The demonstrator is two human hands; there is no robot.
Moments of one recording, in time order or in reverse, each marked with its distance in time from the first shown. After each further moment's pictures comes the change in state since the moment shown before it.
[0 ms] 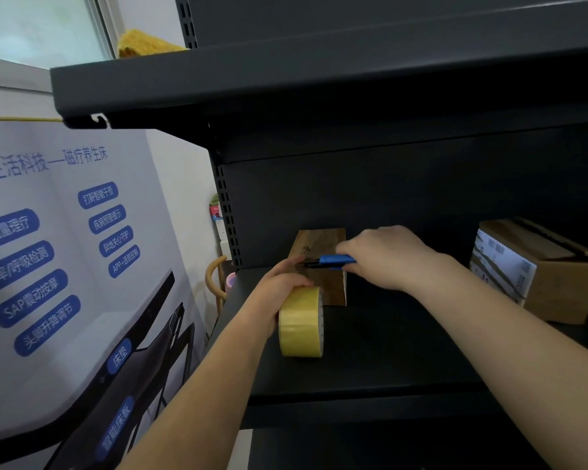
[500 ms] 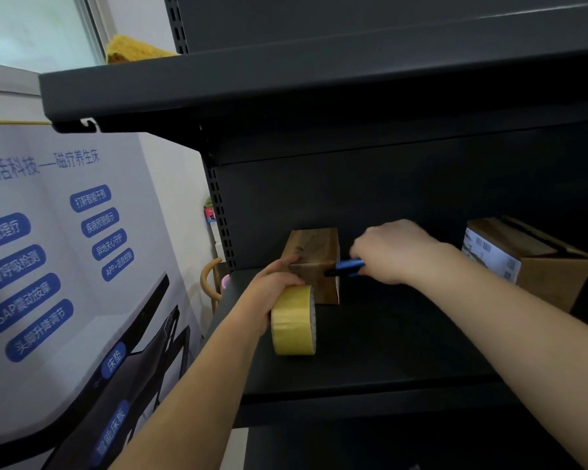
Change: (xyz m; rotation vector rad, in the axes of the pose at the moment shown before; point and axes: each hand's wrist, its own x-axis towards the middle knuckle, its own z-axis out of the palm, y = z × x) left_hand 0.000 0.001 0.000 -0.021 0.031 -0.023; right_hand -0.012 0.006 -0.014 -0.179 -0.179 0.100
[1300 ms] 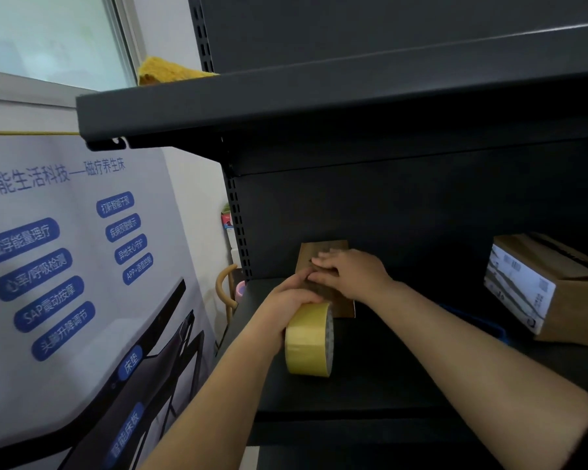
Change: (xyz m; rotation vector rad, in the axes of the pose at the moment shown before) left_hand 0.004 -0.005 -0.006 0.023 -0.109 0.094; right_hand 0.089 -0.034 0.055 0.606 0.299 -0.043
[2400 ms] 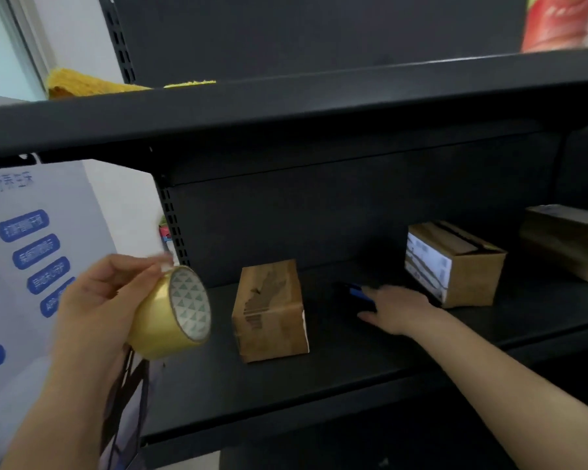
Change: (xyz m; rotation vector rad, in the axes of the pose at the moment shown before) left_hand -0.095 0.049 -0.067 0.138 0.390 0.653; right_hand -0.124 0.069 -0.022 -0.223 -0.293 0.510
